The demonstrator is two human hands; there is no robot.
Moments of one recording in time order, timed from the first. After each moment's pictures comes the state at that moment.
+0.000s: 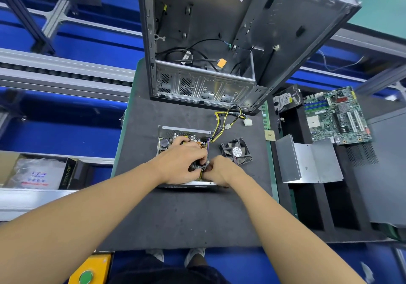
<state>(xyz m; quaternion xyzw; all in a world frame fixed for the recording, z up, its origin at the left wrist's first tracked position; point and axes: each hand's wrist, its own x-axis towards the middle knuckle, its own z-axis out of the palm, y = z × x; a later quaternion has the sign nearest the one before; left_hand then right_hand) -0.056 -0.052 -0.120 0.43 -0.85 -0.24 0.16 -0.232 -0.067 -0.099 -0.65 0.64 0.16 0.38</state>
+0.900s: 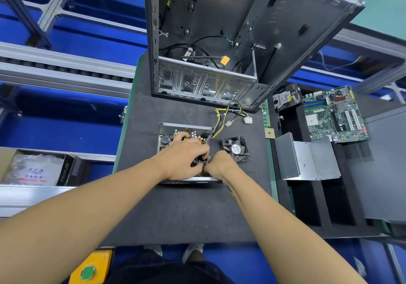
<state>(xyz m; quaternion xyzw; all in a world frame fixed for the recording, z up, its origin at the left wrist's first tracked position) -0.056 -0.052 -0.116 0.44 -0.85 -0.23 0.16 -0.219 -0.069 -0.115 -0.56 0.73 0.12 0.37</state>
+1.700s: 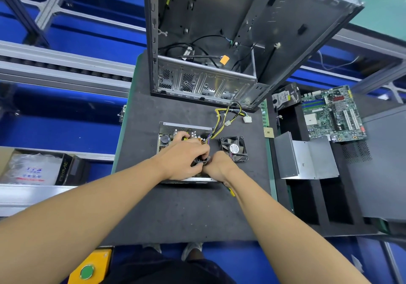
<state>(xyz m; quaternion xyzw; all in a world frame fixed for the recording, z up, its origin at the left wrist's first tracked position) -0.058 -0.052 -0.120 0.44 -0.85 -0.22 0.17 -0.225 -0.064 -0.117 -0.56 0.71 0.08 0.42</state>
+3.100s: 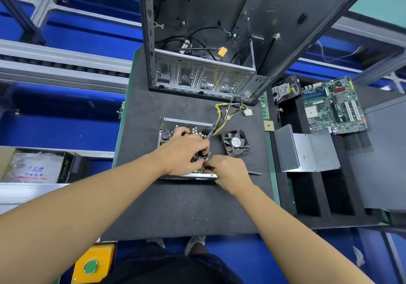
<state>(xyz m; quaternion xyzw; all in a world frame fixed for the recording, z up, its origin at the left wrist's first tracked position) -0.058 -0.051 -0.117 0.43 -0.86 -0.23 0.16 -0.258 -0.030 -0.116 -0.84 0.51 0.12 0.14</state>
